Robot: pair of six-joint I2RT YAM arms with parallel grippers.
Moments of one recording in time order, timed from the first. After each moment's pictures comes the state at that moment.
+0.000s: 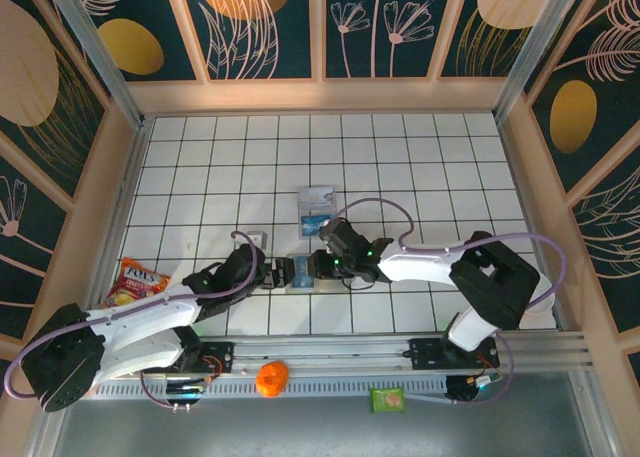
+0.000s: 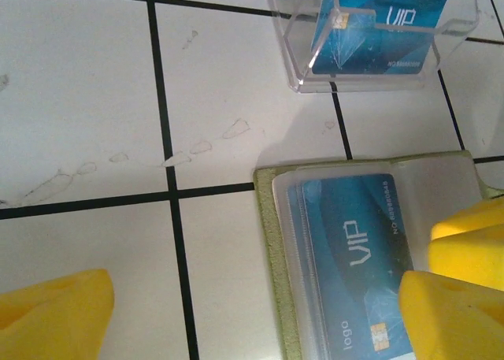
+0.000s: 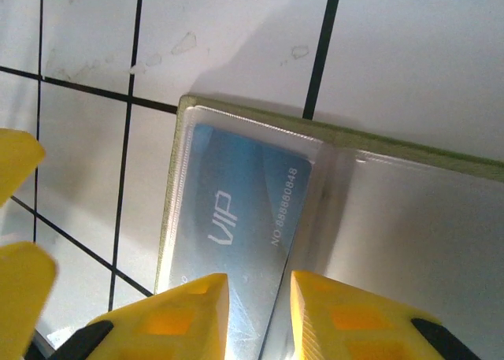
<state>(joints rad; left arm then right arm) -0.84 1.05 0.33 -0.06 -0.16 -0.76 0.97 1.58 0.75 -0.07 -0.14 0.84</state>
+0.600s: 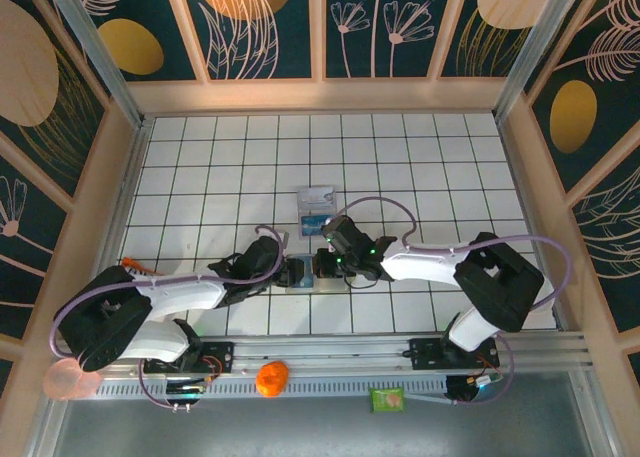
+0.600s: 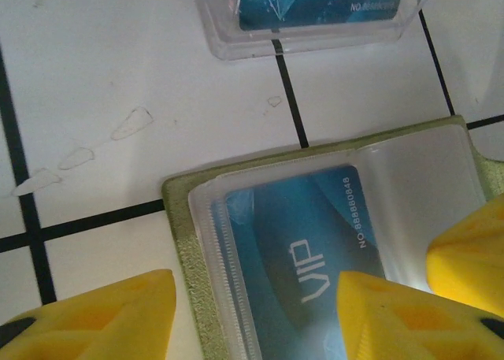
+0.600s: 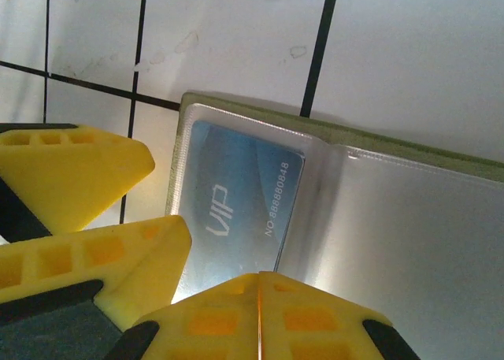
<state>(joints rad) -0.84 1.34 0.42 0.10 -0.04 -0.70 0.95 1.57 0.75 -0.08 -0.19 0.82</state>
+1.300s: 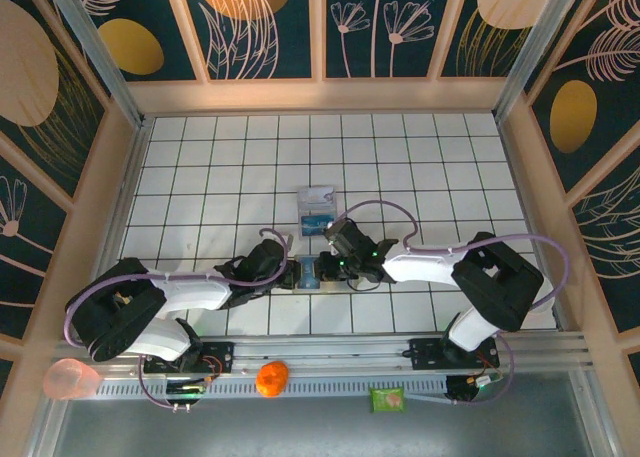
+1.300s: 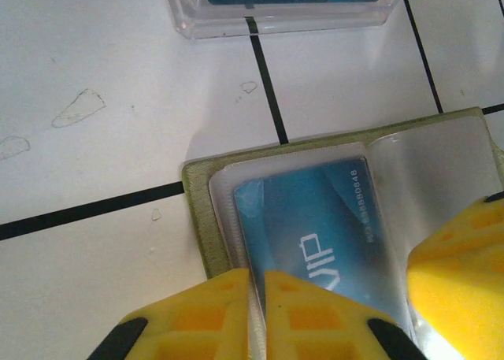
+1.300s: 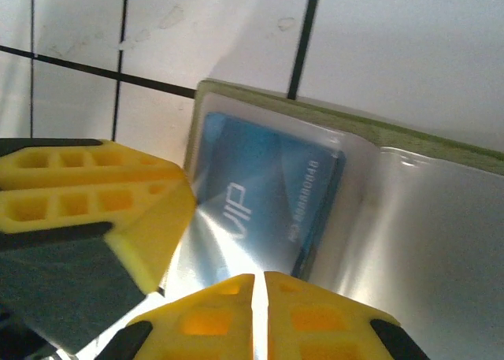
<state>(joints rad) -0.86 1.41 0.39 0.23 -0.01 -0.73 0.93 1.57 0.70 -0.04 -0.22 0.81</state>
